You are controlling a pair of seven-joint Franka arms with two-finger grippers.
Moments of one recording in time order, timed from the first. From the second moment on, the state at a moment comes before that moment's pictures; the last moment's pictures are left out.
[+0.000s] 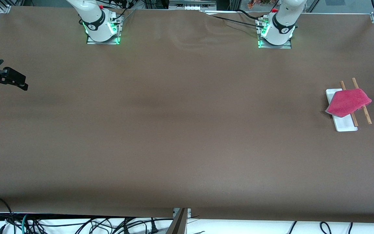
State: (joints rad) left arm 0.82 0.57 -0.24 -1.20 -0.04 1.56 1.22; right arm -0.06 0.09 0.03 -1.51 -0.04 1.60 -0.08
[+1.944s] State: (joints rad) left arm 0.09 0.09 -0.03 -1.62 0.00 1.53 0.08; right arm -0.06 0.09 0.03 -1.51 -0.04 1.60 -0.08
